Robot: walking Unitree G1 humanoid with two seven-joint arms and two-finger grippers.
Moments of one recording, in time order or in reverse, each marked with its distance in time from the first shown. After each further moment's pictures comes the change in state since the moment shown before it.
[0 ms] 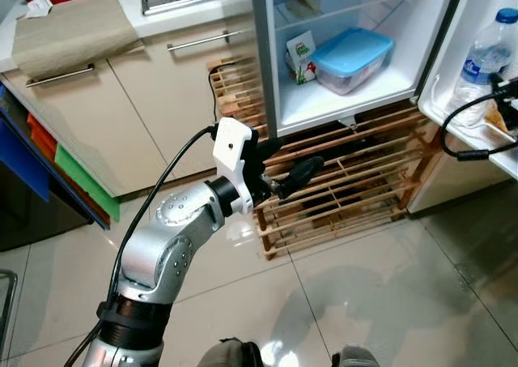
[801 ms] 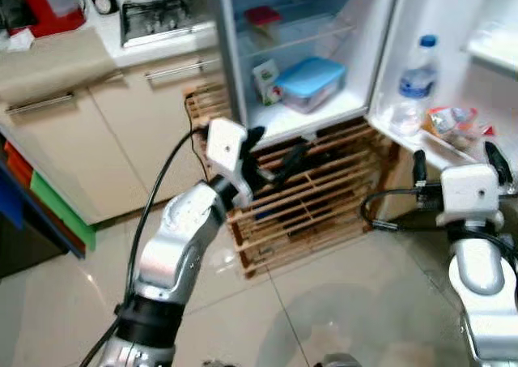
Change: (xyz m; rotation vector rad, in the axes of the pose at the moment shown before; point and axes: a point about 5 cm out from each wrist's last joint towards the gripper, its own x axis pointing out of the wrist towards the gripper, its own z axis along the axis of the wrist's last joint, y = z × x) left arm 0.013 0.011 0.000 0.108 -0.116 0.151; right arm -0.063 0.086 -0.038 0.262 0.036 -0.074
